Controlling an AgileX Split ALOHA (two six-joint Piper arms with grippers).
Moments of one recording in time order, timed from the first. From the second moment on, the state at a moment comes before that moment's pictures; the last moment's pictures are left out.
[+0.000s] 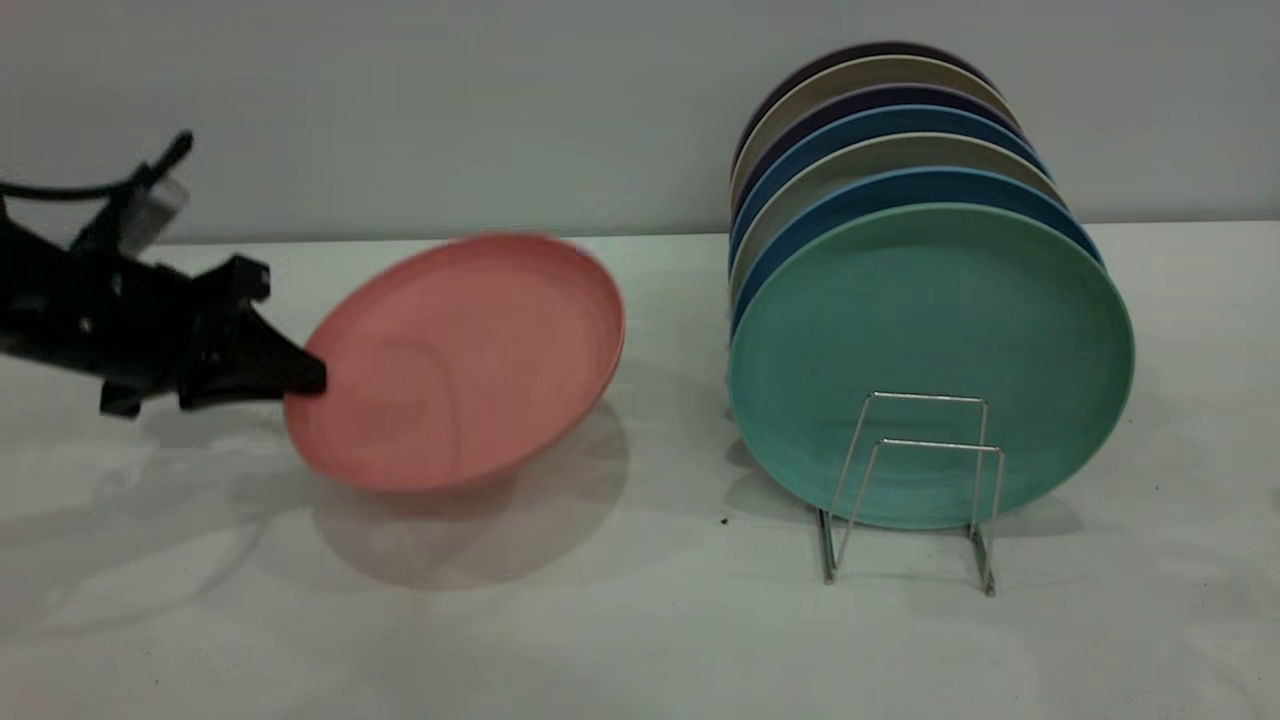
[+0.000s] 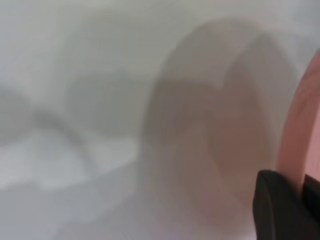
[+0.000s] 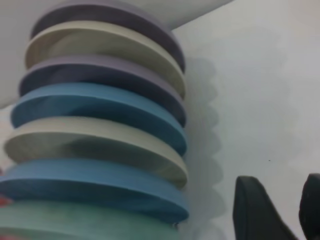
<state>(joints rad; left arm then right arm) 0.15 2.21 -1.05 -1.55 0.58 1.41 -0.55 1.61 -0.67 1.60 0.72 -1.57</state>
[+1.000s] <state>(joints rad) -0.12 1.92 -0.73 -1.75 0.56 1.59 -0.43 1.42 -0.30 1.69 0.90 -1.61</state>
